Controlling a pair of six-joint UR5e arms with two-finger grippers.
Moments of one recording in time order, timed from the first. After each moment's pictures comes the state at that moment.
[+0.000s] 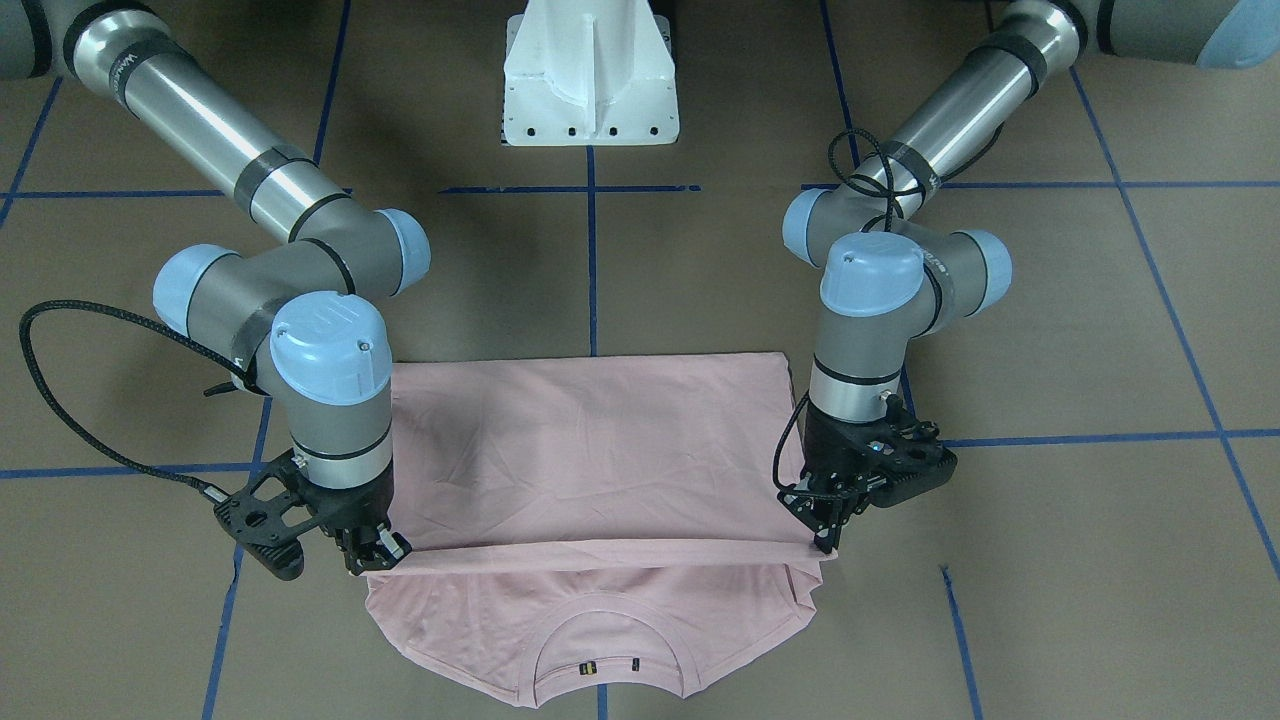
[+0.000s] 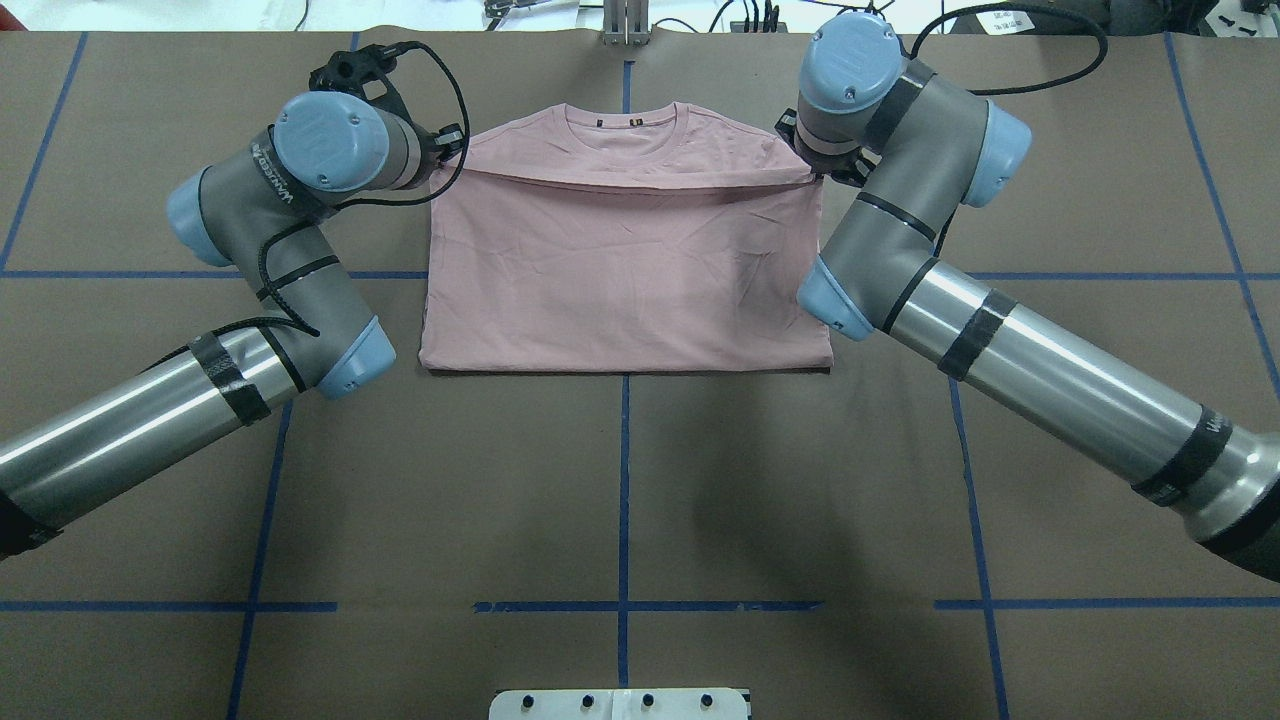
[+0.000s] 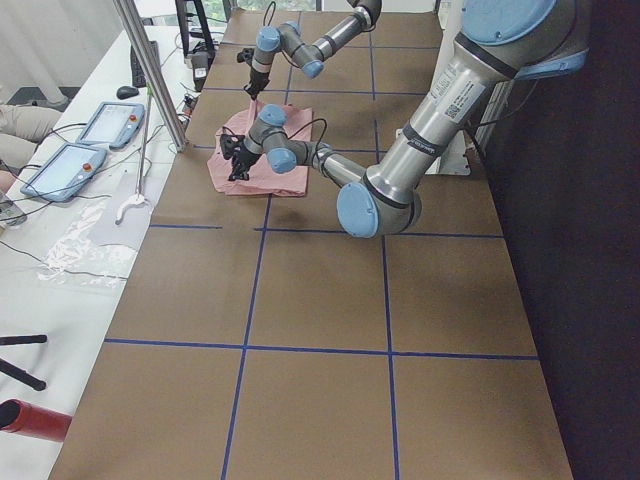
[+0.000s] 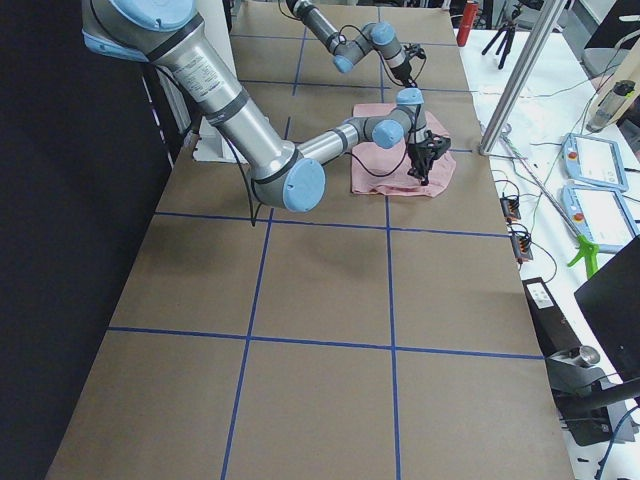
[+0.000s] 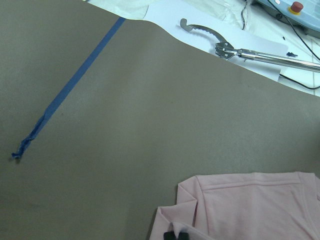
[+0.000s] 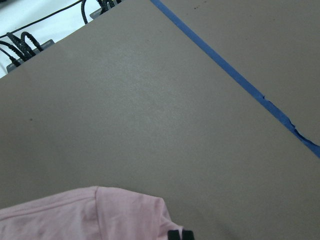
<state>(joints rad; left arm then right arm) -0.78 -2.29 -1.21 -2.16 -1.55 -1.45 0.82 -0.75 1.14 -1.33 1.69 1.63</state>
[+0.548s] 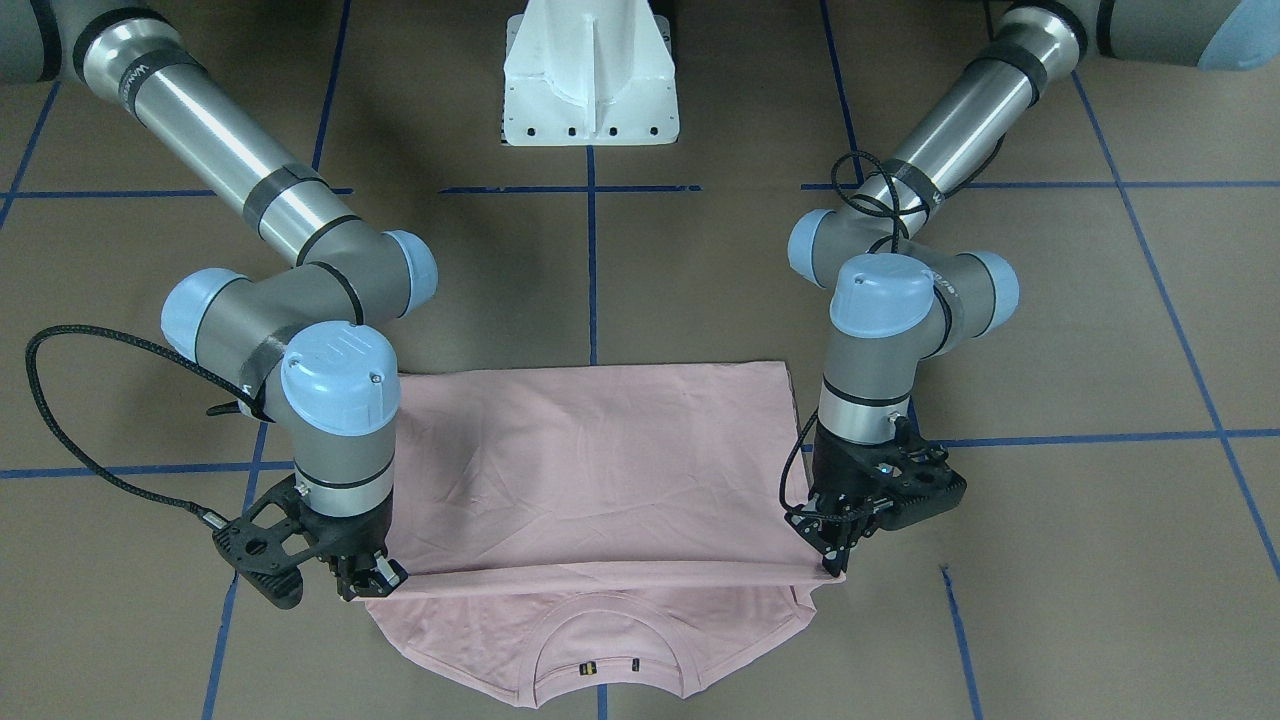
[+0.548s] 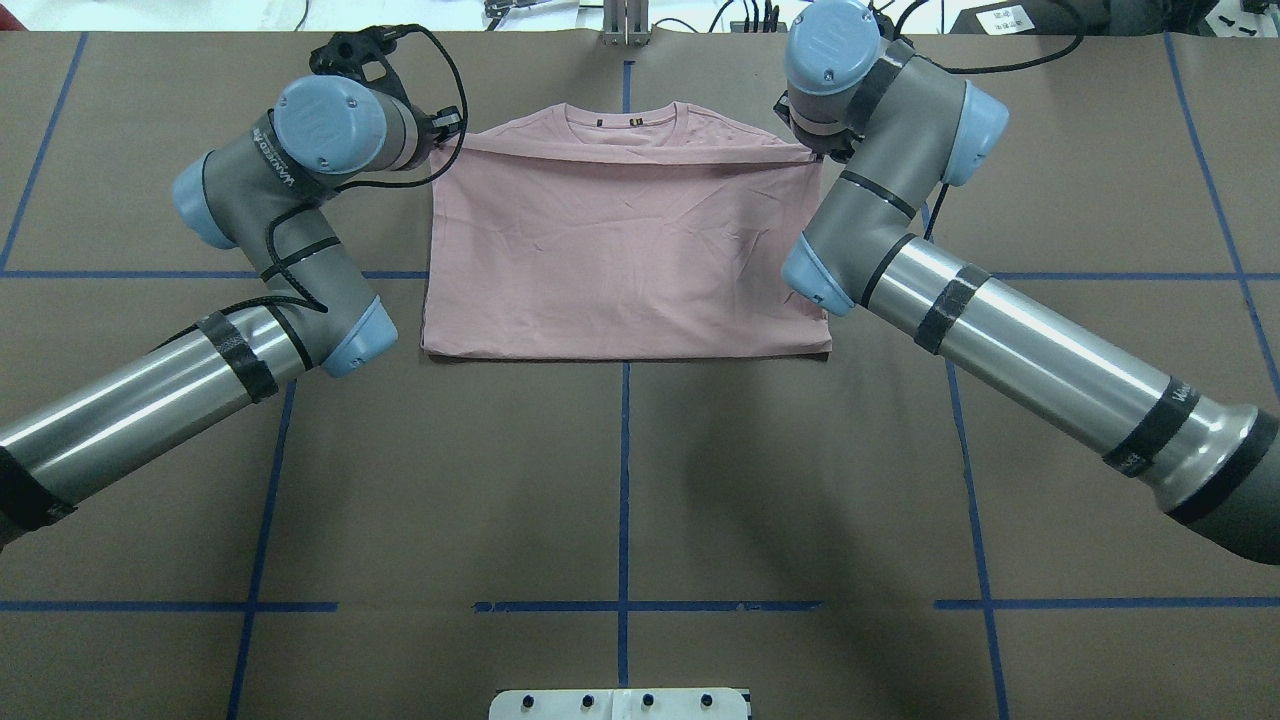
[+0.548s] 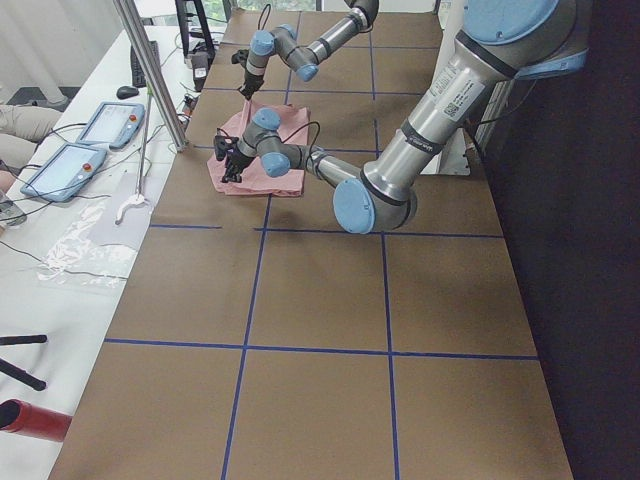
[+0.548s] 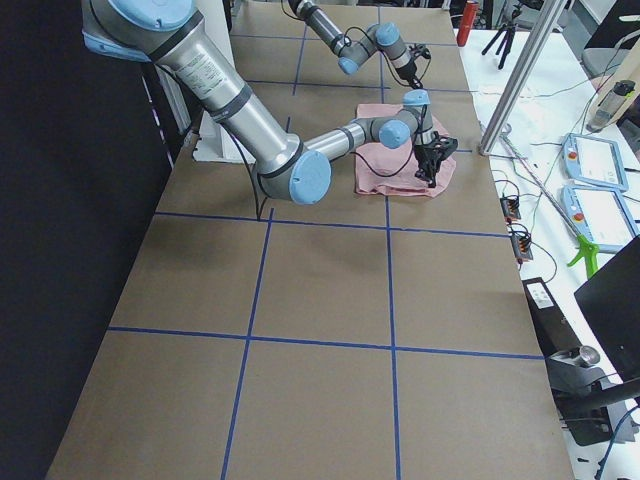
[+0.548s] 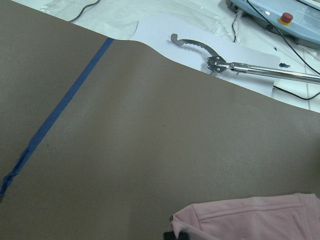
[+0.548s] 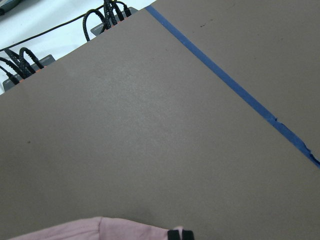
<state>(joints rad) -0.79 -2.32 -1.14 -2.22 -1.55 -1.41 0.82 -0.70 1.04 -1.29 1.65 1.62</state>
